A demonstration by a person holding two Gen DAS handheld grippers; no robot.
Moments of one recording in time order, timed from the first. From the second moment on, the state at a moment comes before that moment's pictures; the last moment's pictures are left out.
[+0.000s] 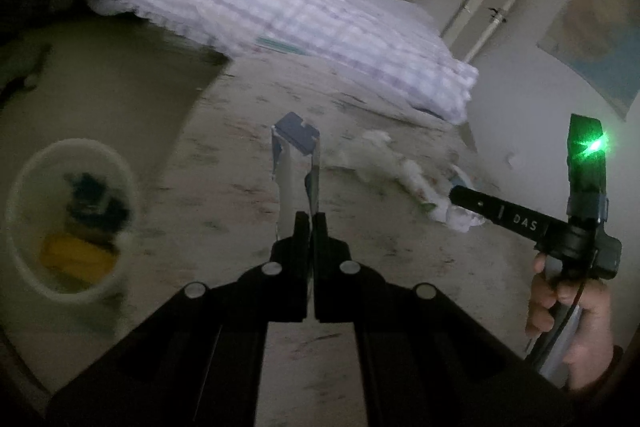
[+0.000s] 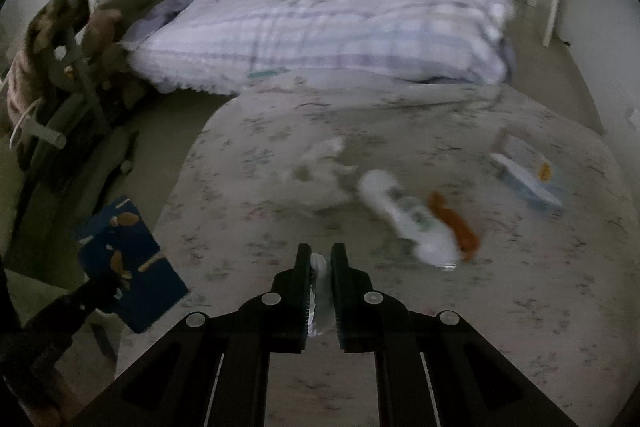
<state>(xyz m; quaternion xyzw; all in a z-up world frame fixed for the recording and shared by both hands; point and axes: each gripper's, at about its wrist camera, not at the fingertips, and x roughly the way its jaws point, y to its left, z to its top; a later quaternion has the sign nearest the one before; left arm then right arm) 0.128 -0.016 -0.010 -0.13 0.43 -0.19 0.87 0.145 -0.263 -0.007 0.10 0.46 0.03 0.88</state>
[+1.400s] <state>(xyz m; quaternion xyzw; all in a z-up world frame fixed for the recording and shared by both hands) 0.112 0.201 -0.054 -0.11 0.49 0.07 0.86 0.180 -0.020 -0.055 0.06 0.49 0.17 0.85</state>
